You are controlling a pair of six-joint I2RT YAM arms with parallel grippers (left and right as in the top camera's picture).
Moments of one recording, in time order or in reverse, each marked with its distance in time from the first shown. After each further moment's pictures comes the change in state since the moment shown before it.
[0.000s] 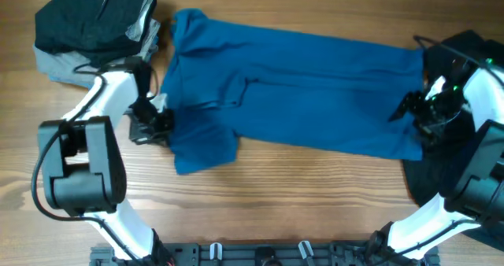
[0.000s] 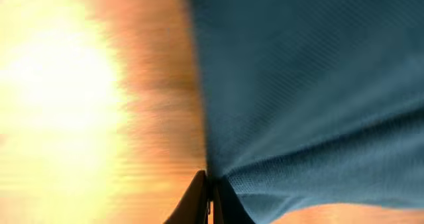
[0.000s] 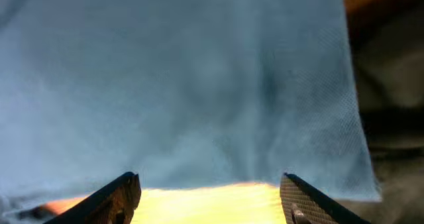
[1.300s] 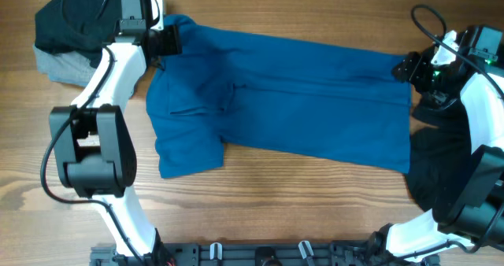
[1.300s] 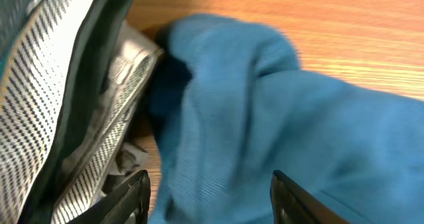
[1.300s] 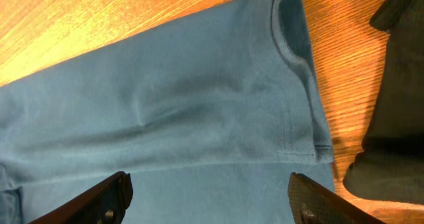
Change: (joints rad) left arm -0.068 0.120 0.321 0.685 -0.077 -0.041; right arm 0.059 -0.146 -0.020 0.455 -0.108 -0.058
